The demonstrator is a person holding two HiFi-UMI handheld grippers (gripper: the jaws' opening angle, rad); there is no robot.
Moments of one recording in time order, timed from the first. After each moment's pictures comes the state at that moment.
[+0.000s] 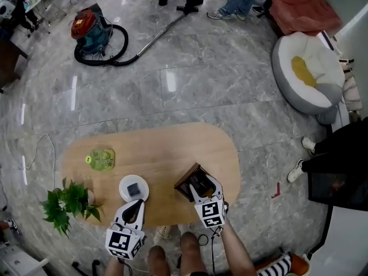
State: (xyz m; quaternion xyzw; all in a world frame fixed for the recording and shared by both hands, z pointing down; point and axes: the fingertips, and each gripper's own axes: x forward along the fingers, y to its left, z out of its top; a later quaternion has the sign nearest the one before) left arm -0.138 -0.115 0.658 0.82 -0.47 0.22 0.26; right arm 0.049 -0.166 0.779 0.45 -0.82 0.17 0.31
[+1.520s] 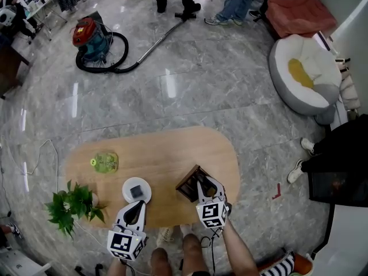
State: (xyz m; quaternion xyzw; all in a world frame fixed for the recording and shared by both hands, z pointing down) left arm -0.139 -0.115 0.631 0.82 -0.48 0.21 0.25; right arm 0.061 -0.172 0.750 0.48 -0.80 0.12 0.33
